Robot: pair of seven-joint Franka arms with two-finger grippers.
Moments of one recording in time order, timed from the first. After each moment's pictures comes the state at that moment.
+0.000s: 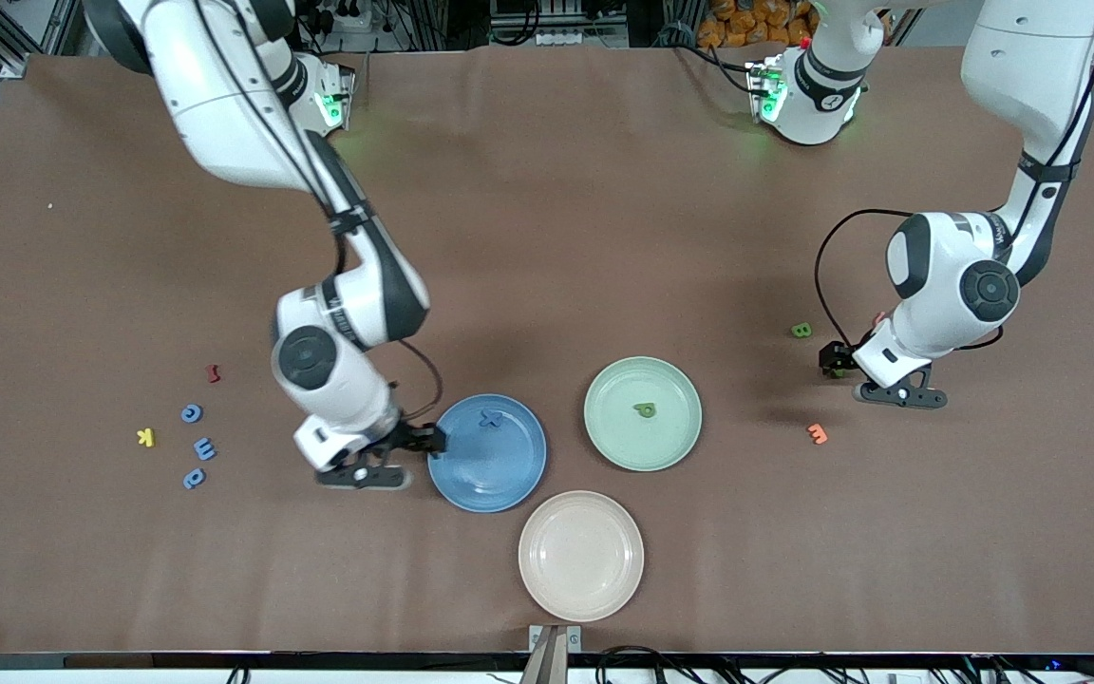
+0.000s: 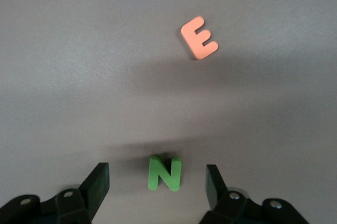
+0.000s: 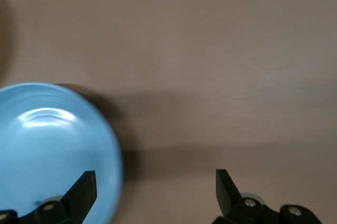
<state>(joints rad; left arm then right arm) -0.02 0.40 -0.03 -2.15 -0.02 2.54 0.10 0.43 0.75 -0.10 -1.42 0.11 2.30 0.33</state>
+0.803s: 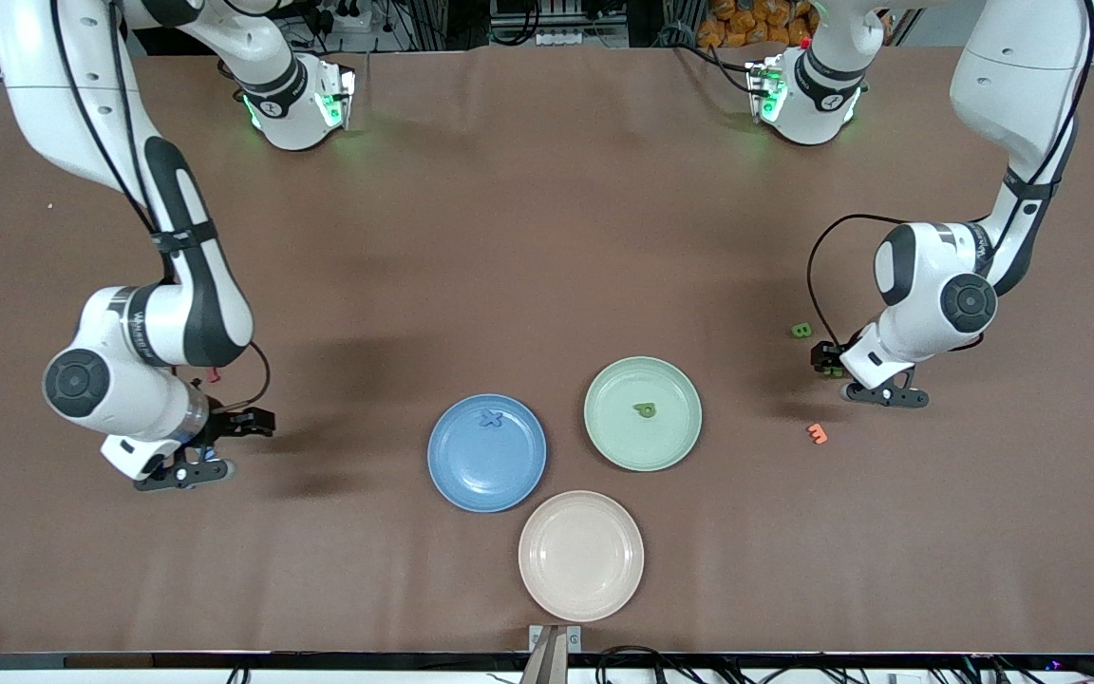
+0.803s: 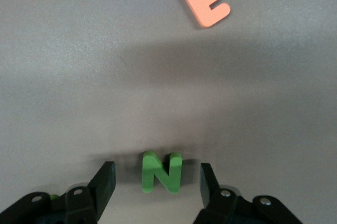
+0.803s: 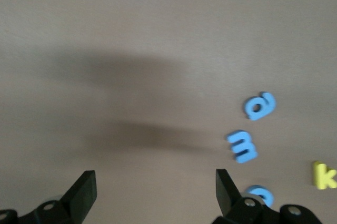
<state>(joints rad) -0.02 0.45 -0.03 -2.16 -0.02 2.56 0.10 0.14 0.61 -0.13 -1.64 0.07 2.22 -0.18</state>
